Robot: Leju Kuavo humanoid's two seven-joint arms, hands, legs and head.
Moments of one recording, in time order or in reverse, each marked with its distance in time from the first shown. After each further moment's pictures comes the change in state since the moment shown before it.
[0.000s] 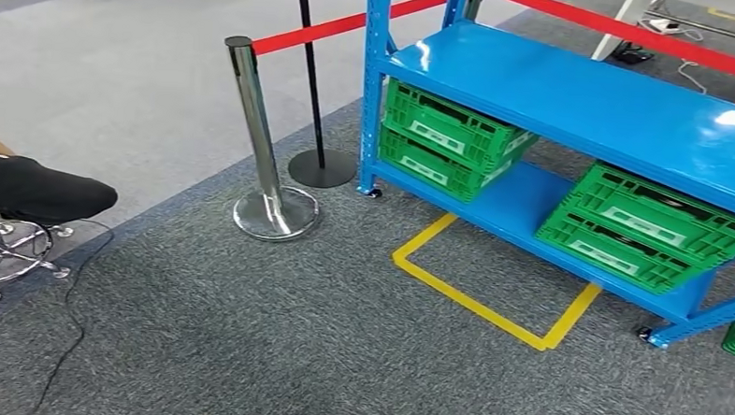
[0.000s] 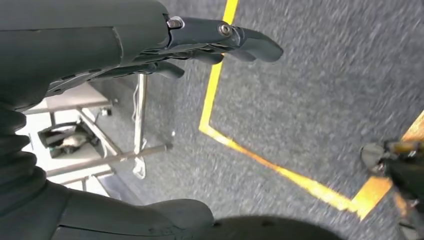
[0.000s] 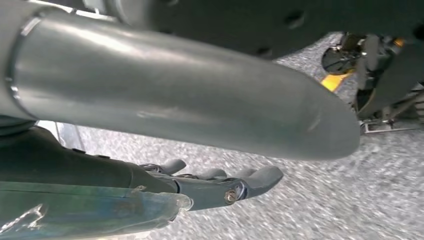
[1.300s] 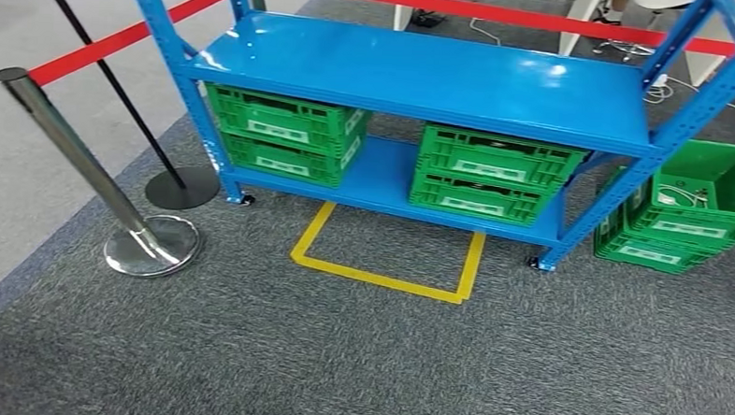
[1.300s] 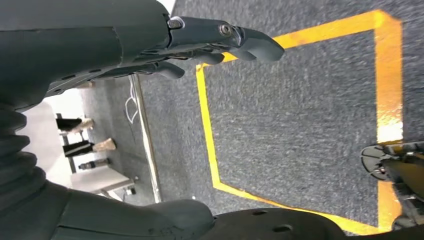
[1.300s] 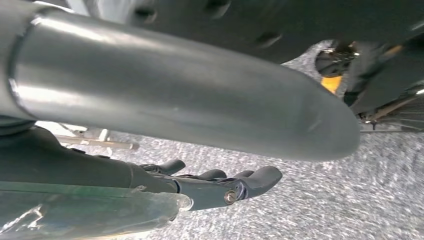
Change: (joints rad) left arm 0.003 -0.001 0.007 0.001 -0.023 0.005 0.005; right arm -0.003 0.001 0.000 0.000 -0.017 -0.011 0.001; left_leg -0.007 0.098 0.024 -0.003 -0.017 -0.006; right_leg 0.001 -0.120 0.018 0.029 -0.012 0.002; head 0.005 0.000
